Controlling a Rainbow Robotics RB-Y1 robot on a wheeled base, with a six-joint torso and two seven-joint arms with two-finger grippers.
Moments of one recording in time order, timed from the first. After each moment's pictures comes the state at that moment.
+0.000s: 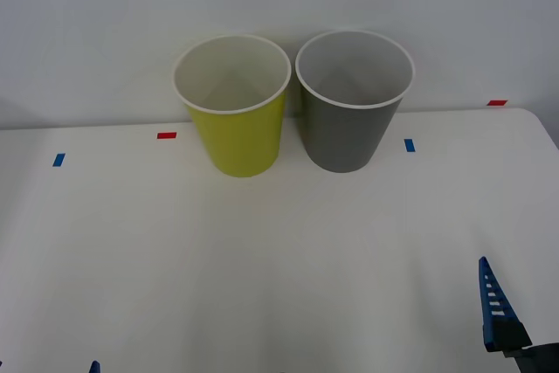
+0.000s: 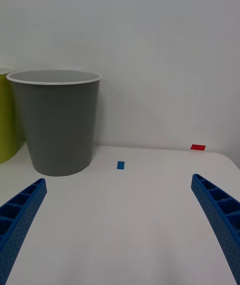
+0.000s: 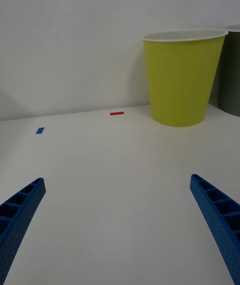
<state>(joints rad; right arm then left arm) 0.97 -0.40 0.06 -2.19 -0.10 -0.52 1.41 1.28 0.36 -0.21 -2.13 0.12 -0.75 -1.56</state>
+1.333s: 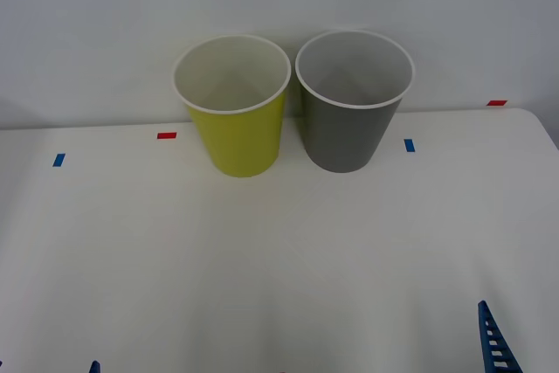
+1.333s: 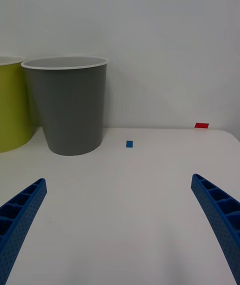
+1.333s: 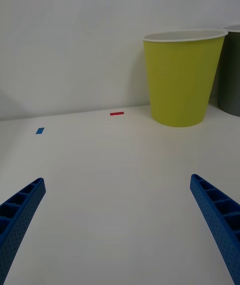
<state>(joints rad) 1.11 -0.41 0.12 -2.19 -0.10 -0.61 1.42 1.28 0.36 -0.21 -2.13 0.12 -0.75 -1.56</state>
